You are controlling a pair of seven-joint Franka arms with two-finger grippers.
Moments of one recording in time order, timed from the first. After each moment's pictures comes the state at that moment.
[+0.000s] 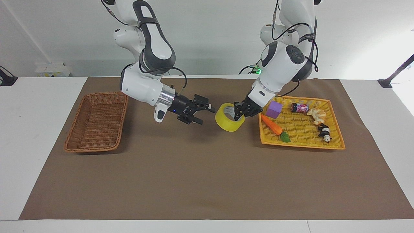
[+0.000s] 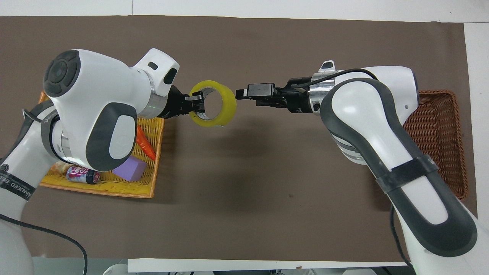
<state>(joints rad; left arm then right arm) -0.40 0.12 -0.13 -1.87 -0.38 2.17 -0.40 0.47 0.19 -0.11 -1.90 1.24 2.19 -0.32</state>
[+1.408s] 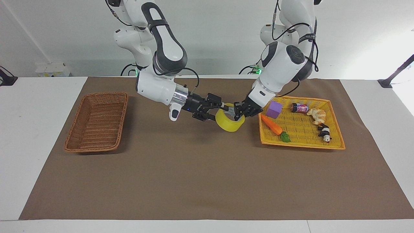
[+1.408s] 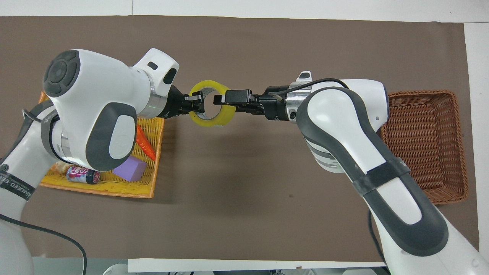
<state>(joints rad) -0.40 0.12 -0.12 -1.87 -0.38 2.17 -0.40 0.55 0.22 -0.12 -1.90 1.40 2.25 -0.38</state>
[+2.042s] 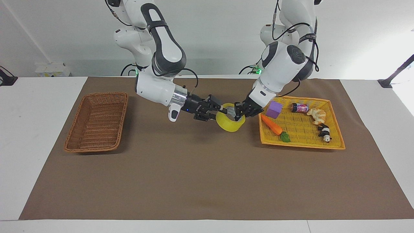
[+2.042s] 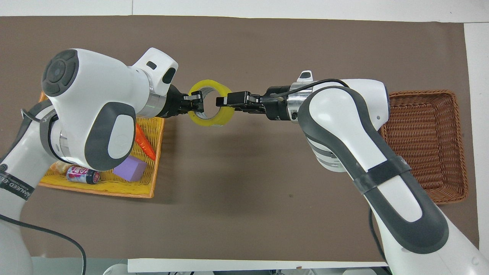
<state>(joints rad) -0.40 0.12 -0.12 -1.87 -0.38 2.17 -0.40 0.54 0.22 -0.12 -1.90 1.40 2.24 -0.40</state>
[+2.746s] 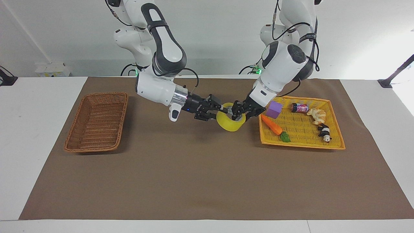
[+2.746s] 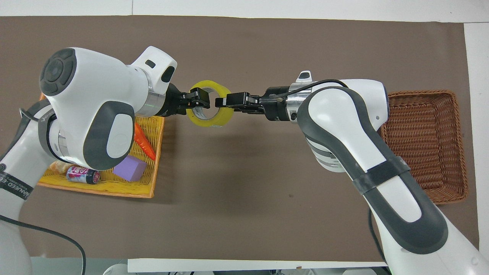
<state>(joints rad) -0.40 0.12 -0.12 -1.86 -0.38 2.17 -0.40 0.55 0.22 -0.12 -1.90 1.40 2.24 -0.41</state>
